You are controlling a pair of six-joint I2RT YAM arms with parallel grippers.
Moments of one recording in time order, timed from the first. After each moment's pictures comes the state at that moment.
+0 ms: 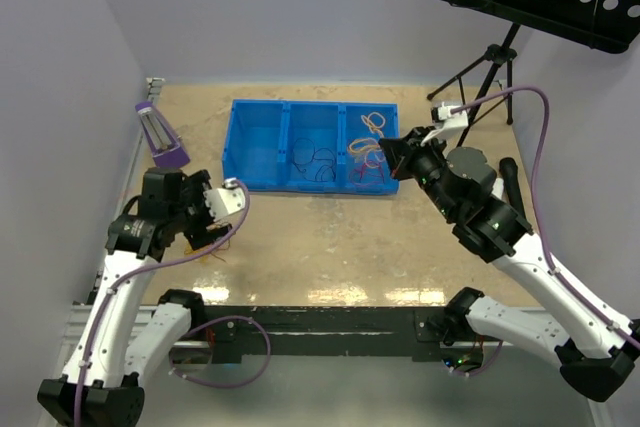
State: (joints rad) left arm -0.13 0.76 0.80 -0.94 0.18 1.01; right arm 0.72 0.89 1.03 -0.21 0.33 0.40
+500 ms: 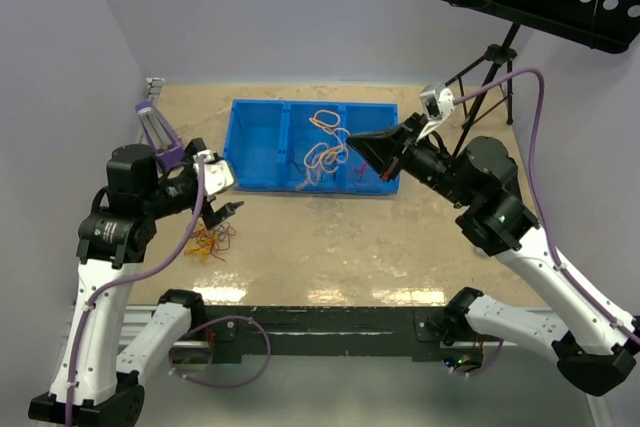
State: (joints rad) left arm -0.13 0.79 1.15 -0.89 0.63 0.78; right arm 0.72 0.93 1.15 -0.07 -0.17 0.37
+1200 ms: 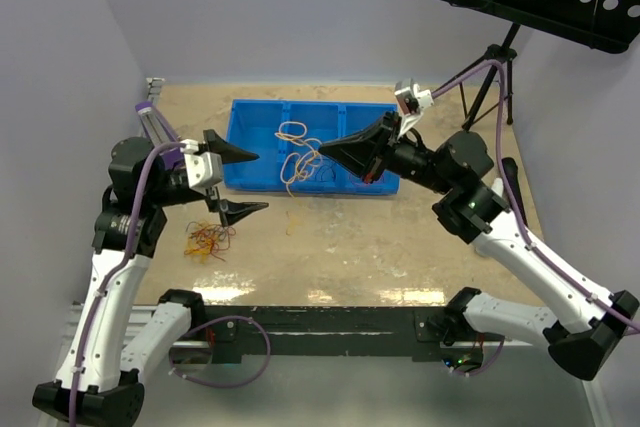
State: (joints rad) left arm -0.13 0.81 1.03 -0.43 1.15 0.42; right arm 0.72 1.04 1.10 0.24 -0.47 0.55
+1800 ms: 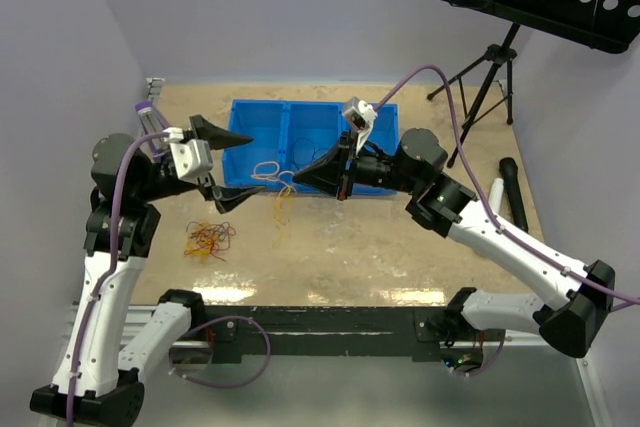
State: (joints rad) left arm -0.13 0.81 1.11 -0.27 1.09 0.25; right arm 0.81 1.18 1.10 0.17 -0.57 0.46
